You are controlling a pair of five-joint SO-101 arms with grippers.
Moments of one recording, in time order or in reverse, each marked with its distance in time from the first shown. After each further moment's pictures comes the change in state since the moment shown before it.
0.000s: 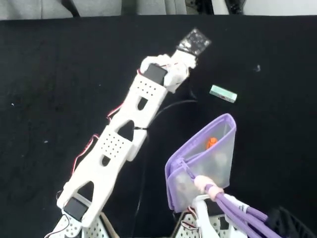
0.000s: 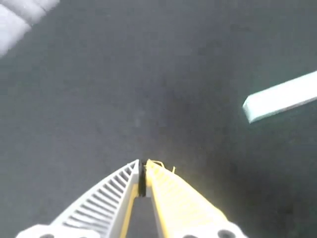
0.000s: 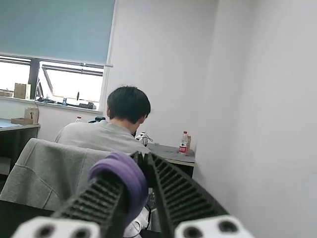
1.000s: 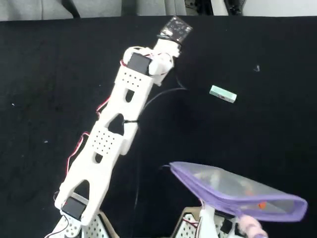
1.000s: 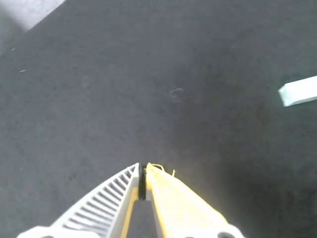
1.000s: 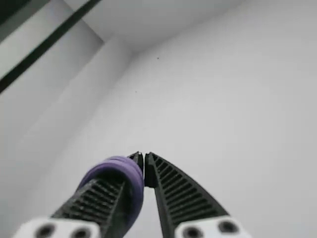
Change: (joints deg) left arm -5.2 -4.1 0.0 8.3 0.9; right arm 25.9 2.8 -8.9 -18.5 29.3
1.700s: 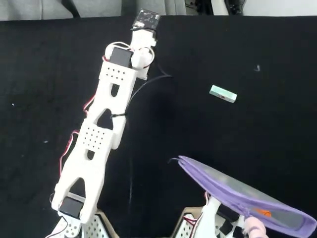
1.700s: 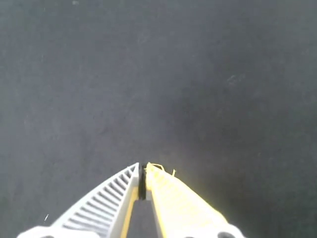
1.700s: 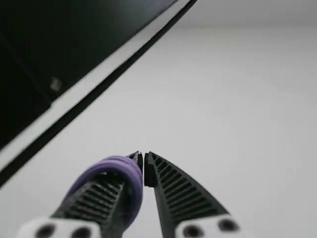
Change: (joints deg) left arm -7.0 0.0 0.0 4.4 12.2; right arm 13.2 0.1 0.1 -7.6 12.7
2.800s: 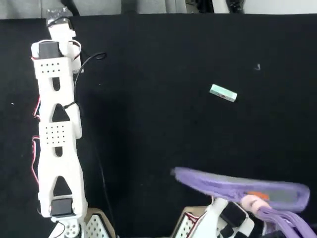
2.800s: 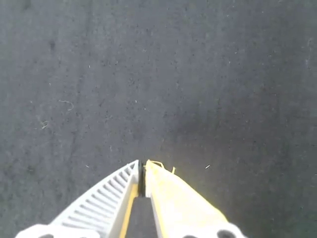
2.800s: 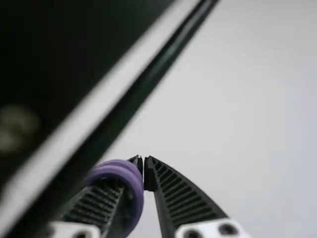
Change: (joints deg) left arm -25.3 0.0 0.0 7.8 5.4; right arm 11.5 5.5 5.2 1.8 -6.5
